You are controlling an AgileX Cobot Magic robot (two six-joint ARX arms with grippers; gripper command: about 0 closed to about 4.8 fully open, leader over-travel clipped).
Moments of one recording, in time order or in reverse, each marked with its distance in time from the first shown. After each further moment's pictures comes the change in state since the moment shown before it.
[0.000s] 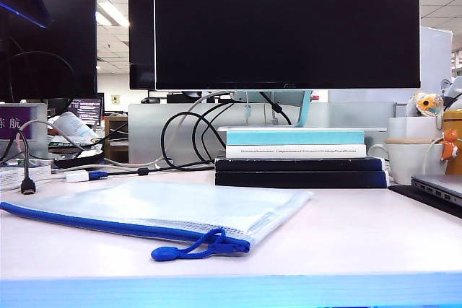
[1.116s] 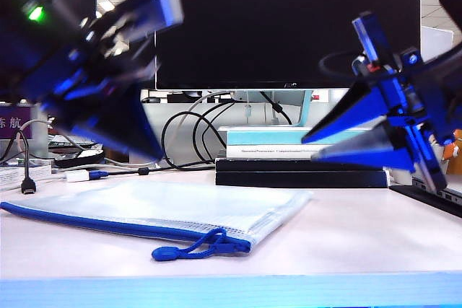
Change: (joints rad) left arm -0.420 0.283 -0.240 0.284 0.053 -0.143; right arm 0.243 1.040 -0.153 0.706 -0.517 0.476
